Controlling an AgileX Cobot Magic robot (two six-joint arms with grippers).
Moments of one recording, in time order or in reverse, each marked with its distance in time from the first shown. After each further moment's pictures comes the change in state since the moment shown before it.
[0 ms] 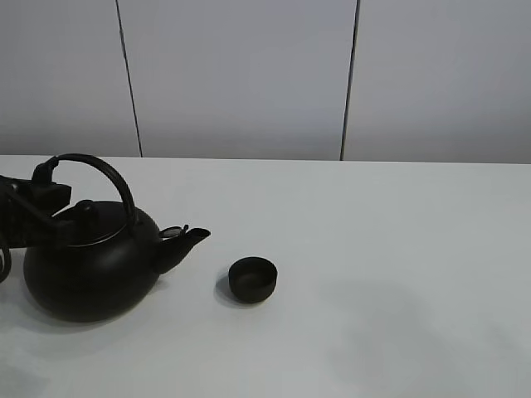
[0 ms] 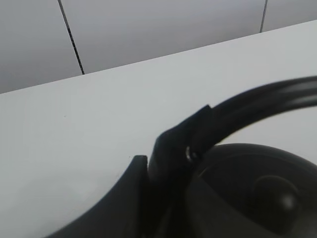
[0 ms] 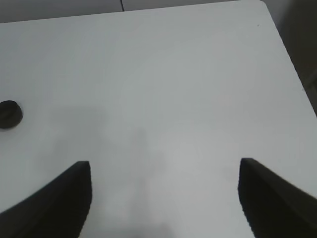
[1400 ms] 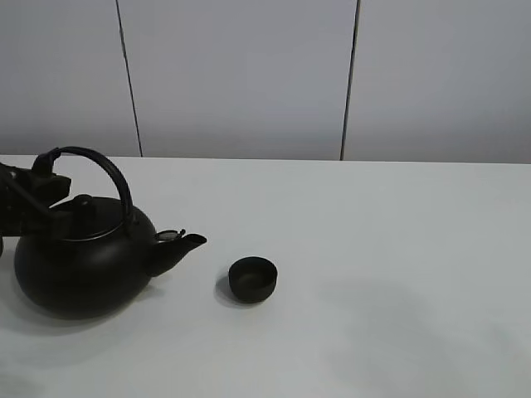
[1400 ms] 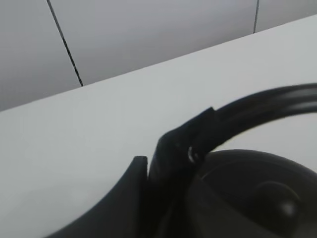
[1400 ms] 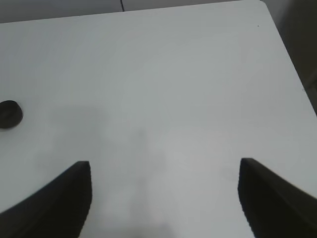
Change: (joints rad) left arm 0.002 -0.096 -0.019 0.030 0.118 0.020; right arm 0.000 0.000 0.000 0.000 0.000 0.000
